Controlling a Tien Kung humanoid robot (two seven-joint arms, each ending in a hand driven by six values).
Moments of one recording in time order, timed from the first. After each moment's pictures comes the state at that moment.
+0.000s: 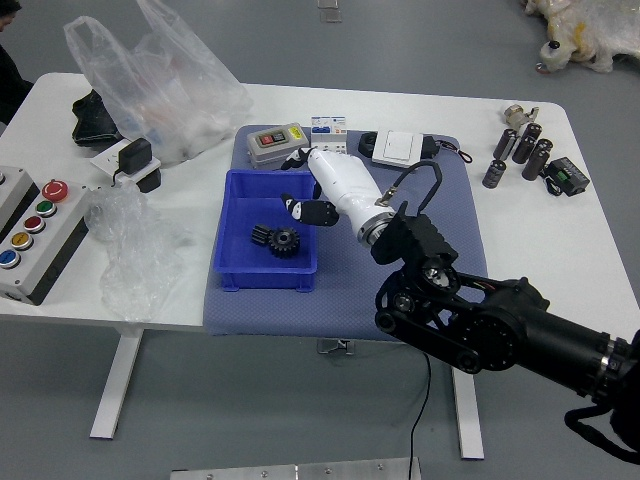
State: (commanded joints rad) left arm -0.06 0.11 -1.57 -0.18 1.83 0.11 0.18; right arm 0.75 -0.12 0.49 1.17 -1.74 -0.47 -0.33
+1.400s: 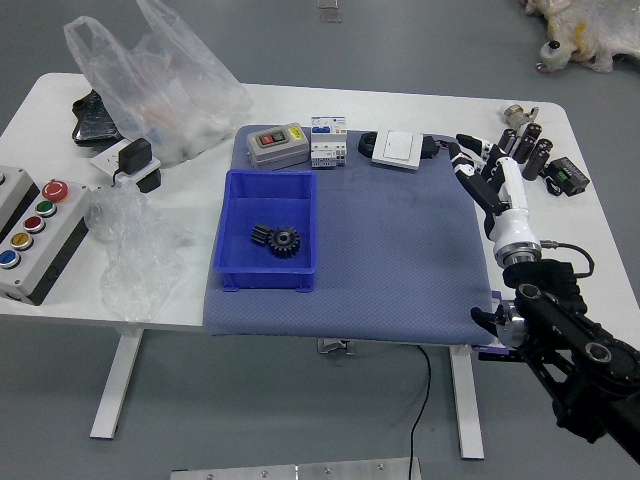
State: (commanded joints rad) left arm -0.09 0.11 -1.46 -0.18 1.77 0.14 0.13; right arm 0.32 -0.25 1.01 1.22 -0.85 -0.47 0.29
